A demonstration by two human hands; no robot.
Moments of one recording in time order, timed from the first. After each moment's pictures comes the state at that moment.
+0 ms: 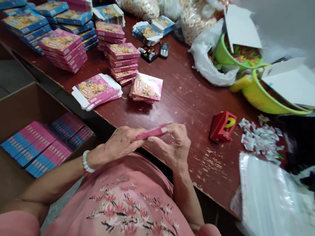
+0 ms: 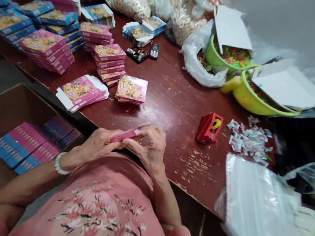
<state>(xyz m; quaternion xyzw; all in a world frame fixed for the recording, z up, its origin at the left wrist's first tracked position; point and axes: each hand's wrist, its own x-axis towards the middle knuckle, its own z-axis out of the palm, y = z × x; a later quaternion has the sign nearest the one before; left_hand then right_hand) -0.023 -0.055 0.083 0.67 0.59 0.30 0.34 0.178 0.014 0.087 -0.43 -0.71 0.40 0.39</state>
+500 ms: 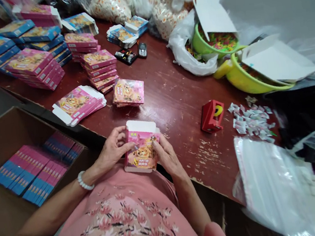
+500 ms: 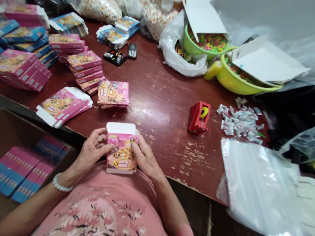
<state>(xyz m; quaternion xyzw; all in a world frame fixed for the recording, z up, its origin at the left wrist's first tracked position) 0.002 -0.053 0.042 0.33 0.56 0.52 0.55 0.207 0.005 0.050 -0.40 -0.61 0.60 0.33</state>
